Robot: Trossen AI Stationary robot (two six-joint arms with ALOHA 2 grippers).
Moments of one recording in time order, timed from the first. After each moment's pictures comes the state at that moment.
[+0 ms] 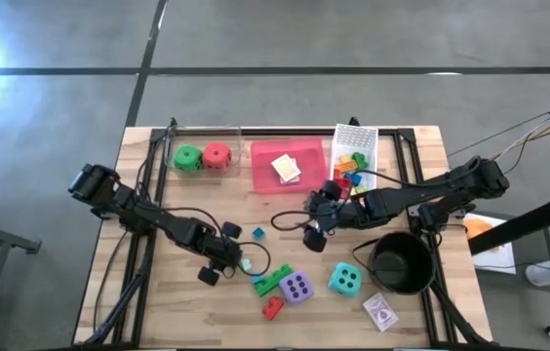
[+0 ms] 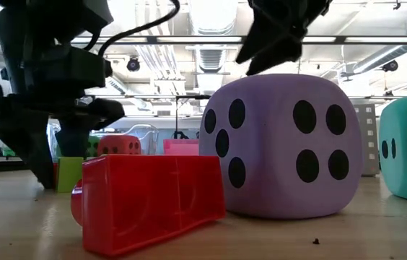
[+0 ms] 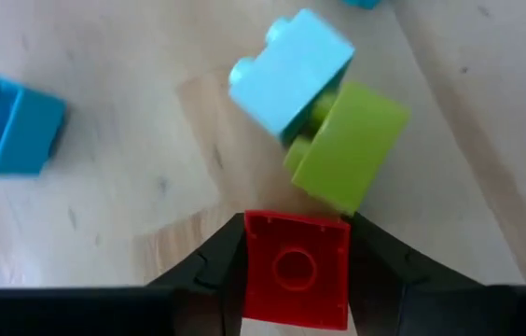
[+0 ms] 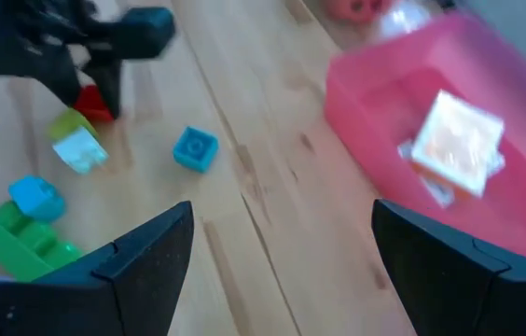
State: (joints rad) left arm -0.36 1.59 0.72 -0.33 -0.04 0.09; right arm 0.21 1.49 1.10 -0.44 0.43 0.45
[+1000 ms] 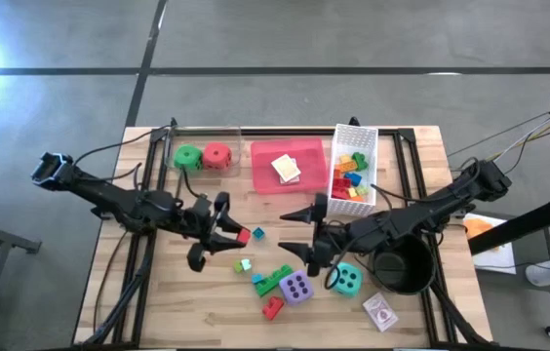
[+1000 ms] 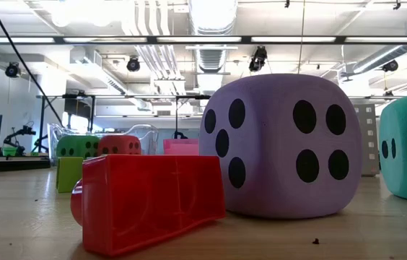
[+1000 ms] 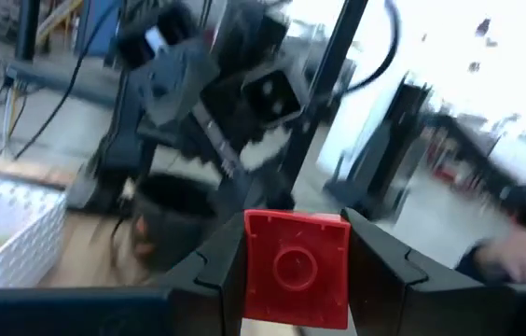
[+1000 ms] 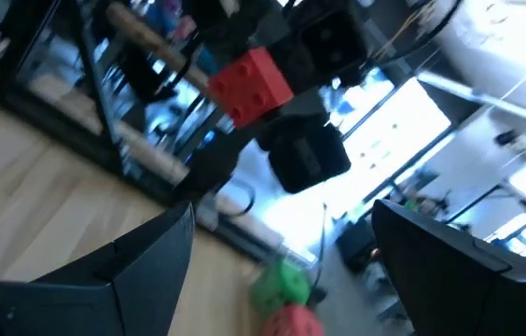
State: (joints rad) left arm -0.35 1.08 0.77 0.34 -0.09 -0.34; right arm 0.42 1.49 1.08 0.37 0.55 -0.66
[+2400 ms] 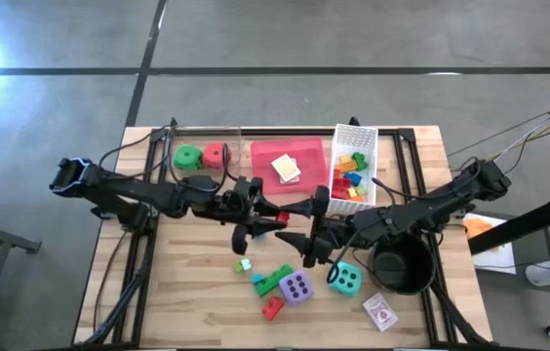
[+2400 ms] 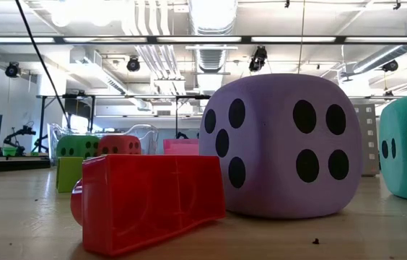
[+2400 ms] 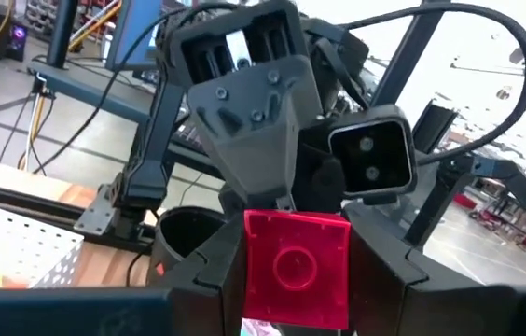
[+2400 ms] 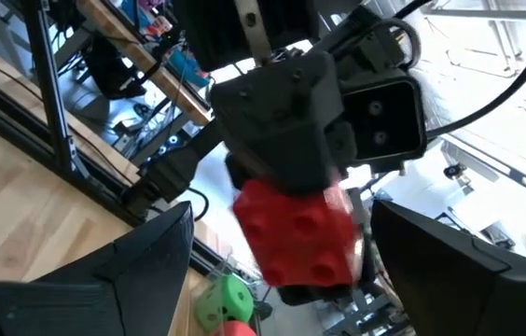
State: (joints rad) left arm -0.18 1.38 1.04 0.37 0.02 -0.39; right arm 0.39 1.49 1.11 0.43 0.55 -0.85
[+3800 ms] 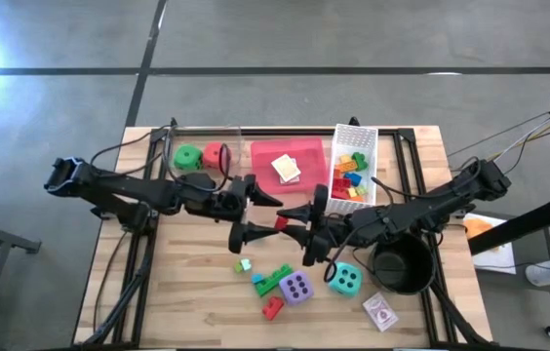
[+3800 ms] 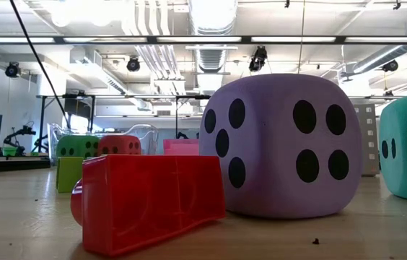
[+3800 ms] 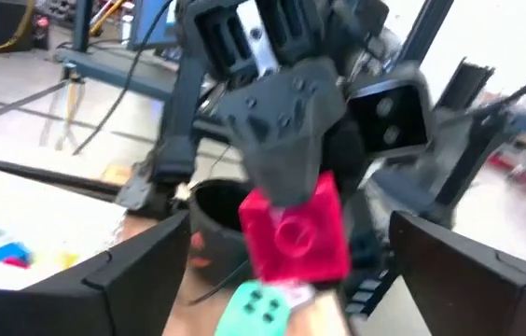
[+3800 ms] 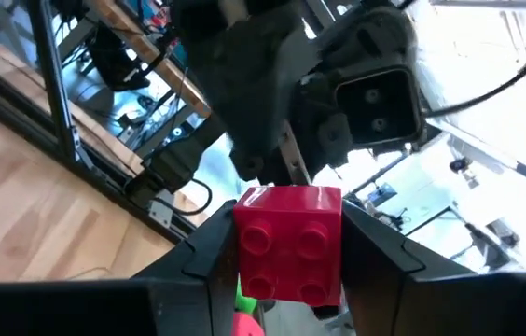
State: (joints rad) left arm -0.17 1.32 1.04 0.19 0.00 -0.31; right arm 0.37 1.49 1.11 0.40 0.55 -0.83
